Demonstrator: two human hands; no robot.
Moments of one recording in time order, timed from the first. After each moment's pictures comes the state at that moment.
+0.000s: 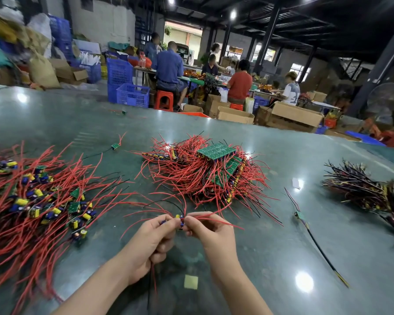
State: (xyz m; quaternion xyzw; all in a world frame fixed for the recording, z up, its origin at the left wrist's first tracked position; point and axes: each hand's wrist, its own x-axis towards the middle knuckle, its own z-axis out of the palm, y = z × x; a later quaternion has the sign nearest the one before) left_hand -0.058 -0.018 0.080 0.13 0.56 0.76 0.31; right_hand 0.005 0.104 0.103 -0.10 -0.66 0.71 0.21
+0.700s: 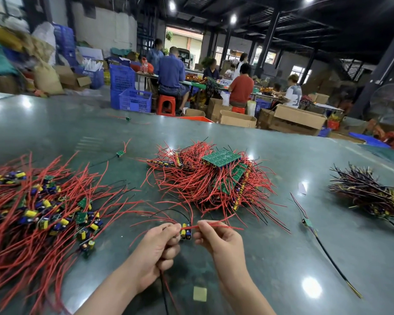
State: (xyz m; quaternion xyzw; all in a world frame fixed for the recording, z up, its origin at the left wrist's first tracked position) left_hand -0.065 -0.021 0.079 0.09 0.50 0.80 0.31; right_hand -0.003 0.105 0.096 -0.15 -0.59 0.76 0.22
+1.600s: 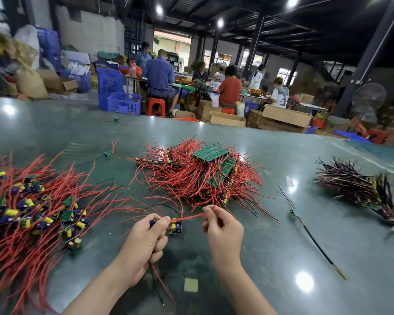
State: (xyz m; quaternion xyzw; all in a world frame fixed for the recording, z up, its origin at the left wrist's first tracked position) left_hand -0.065 -0.019 0.073 0.11 0.56 0.79 0.23; right_hand -0.013 0.124 0.083 -0.19 -0.69 0.58 0.38
